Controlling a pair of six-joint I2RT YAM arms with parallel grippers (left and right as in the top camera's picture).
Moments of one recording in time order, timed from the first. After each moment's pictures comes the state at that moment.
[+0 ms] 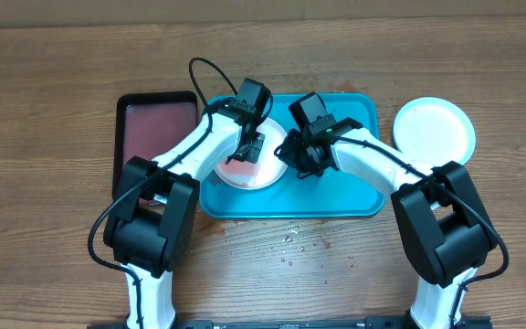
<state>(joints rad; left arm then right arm) -0.42 2.07 1.43 -0.73 -0.17 -0.10 0.50 1.99 1.28 -0.50 -0.18 0.95</state>
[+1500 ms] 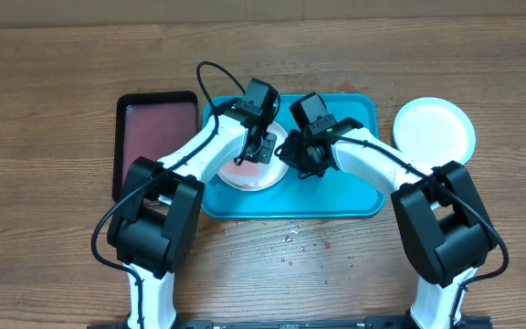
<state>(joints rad) -0.45 2.07 1.43 -0.70 -0.05 -0.15 0.50 1.99 1.28 -0.50 -0.18 0.95</state>
